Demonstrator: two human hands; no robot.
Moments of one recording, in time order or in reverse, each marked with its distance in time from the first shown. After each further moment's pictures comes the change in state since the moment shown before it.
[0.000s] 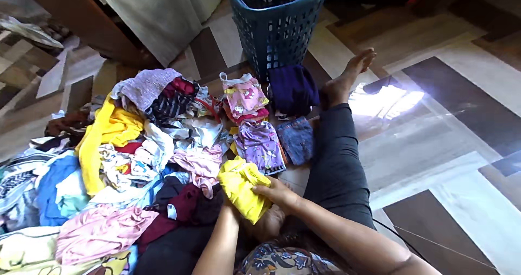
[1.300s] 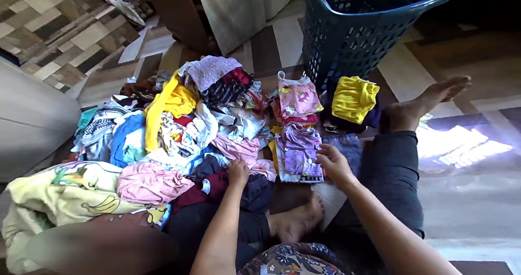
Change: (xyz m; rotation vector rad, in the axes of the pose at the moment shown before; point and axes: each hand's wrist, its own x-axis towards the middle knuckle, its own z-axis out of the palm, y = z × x) left_hand 0.117 0.000 -0.096 1.335 0.115 0.295; right_hand 0.050 -0.051 -0.062 -0.490 0.323 -0.300
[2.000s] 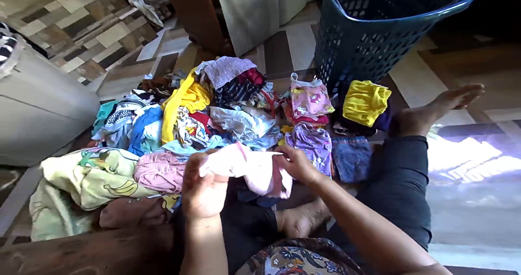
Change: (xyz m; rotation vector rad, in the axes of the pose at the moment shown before) left_hand -0.162 0.016 -0.149 -1.699 0.288 1.069; right_hand -0.030 -0.080 0.091 -0.183 -0.282 -0.599
